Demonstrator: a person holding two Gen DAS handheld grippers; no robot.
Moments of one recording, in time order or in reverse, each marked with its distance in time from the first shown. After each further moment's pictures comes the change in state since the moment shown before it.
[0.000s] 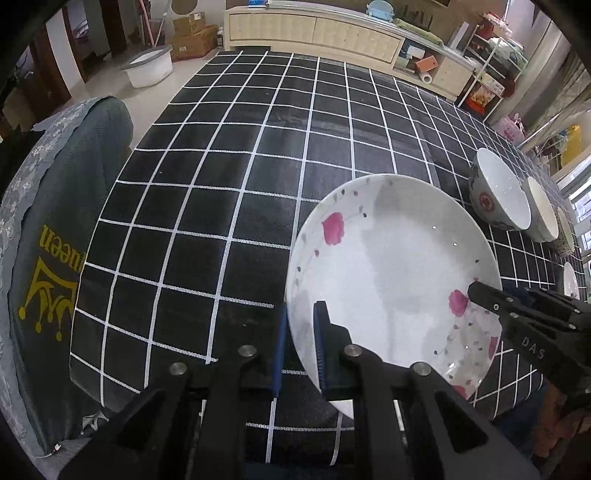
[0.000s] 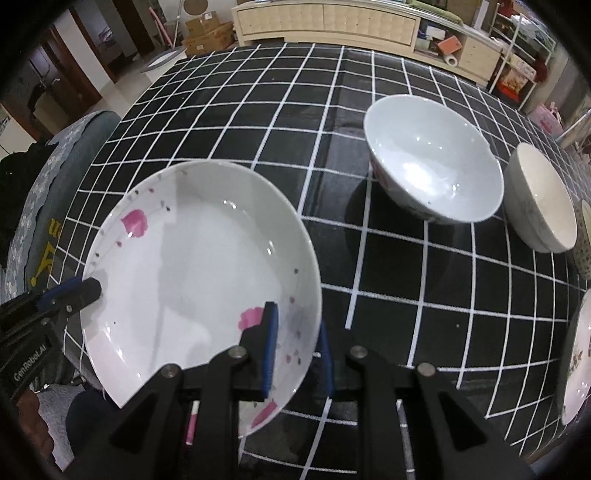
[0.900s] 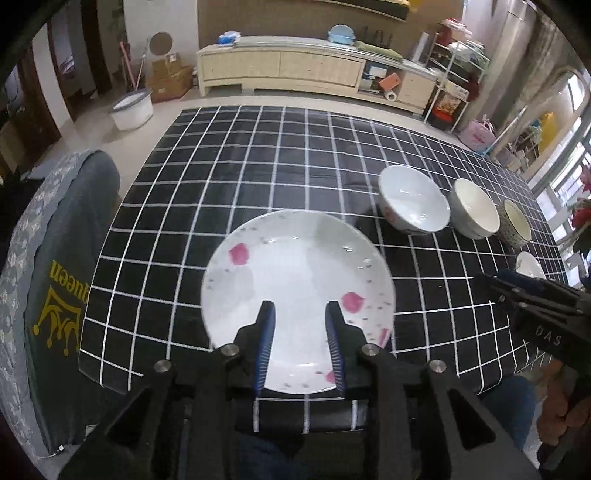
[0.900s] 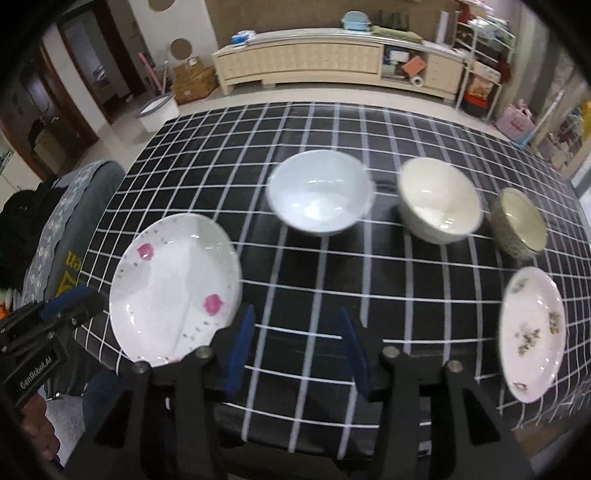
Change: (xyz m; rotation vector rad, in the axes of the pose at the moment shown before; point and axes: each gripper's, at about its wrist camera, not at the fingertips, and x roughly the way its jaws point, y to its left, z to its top) left arm -0.077 -0.088 -0.014 0.105 -0.124 -0.020; right arm -0.105 -0.073 -0.032 0.087 -0.154 -0.008
